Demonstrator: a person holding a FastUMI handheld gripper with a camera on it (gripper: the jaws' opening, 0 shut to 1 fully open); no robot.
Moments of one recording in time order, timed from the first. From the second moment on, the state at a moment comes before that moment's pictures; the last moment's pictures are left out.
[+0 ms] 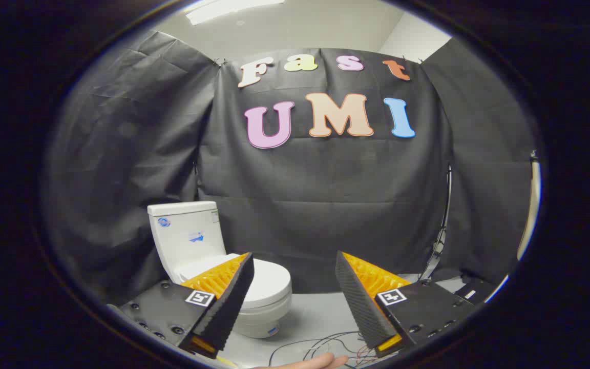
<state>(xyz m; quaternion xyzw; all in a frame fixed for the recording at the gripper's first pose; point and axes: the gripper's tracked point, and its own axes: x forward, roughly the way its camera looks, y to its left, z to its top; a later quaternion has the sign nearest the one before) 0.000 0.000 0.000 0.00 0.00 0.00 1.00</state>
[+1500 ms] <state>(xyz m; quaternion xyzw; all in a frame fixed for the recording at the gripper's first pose) 0.053 0.005 -0.005 0.00 0.01 0.01 1.00</state>
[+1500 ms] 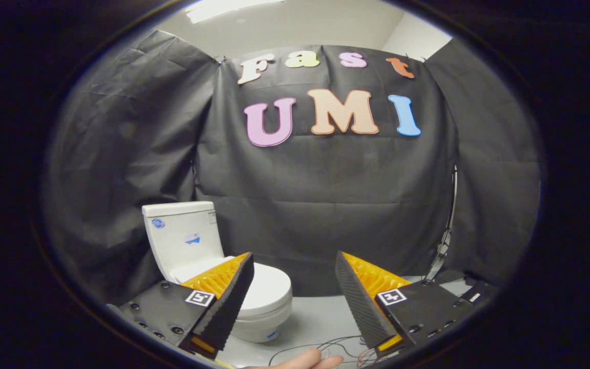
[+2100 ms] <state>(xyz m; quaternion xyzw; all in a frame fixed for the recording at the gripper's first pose) 0.103 0.069 -0.035 0.02 0.00 0.04 1.00</state>
